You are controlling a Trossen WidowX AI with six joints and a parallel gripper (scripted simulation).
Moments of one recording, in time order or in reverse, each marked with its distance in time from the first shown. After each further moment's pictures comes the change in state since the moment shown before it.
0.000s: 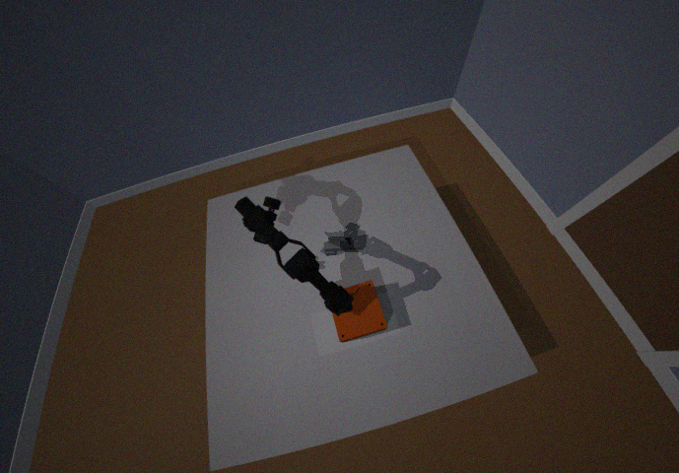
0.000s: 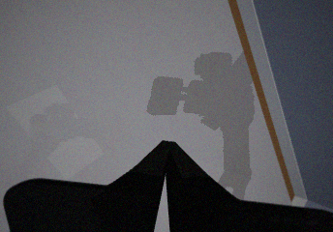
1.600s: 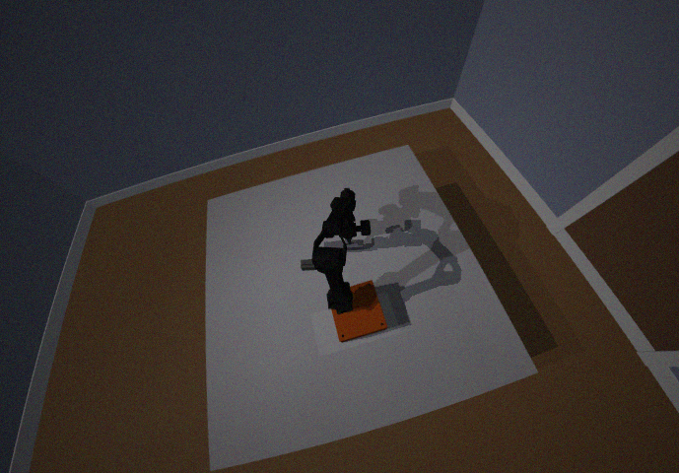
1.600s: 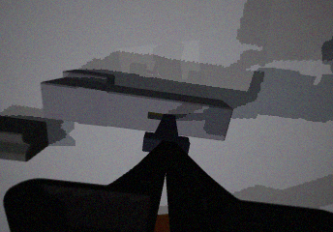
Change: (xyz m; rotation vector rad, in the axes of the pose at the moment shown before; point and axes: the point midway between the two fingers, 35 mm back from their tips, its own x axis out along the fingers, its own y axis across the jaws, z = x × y) arm -0.026 -0.045 -0.340 1.177 0.644 0.197
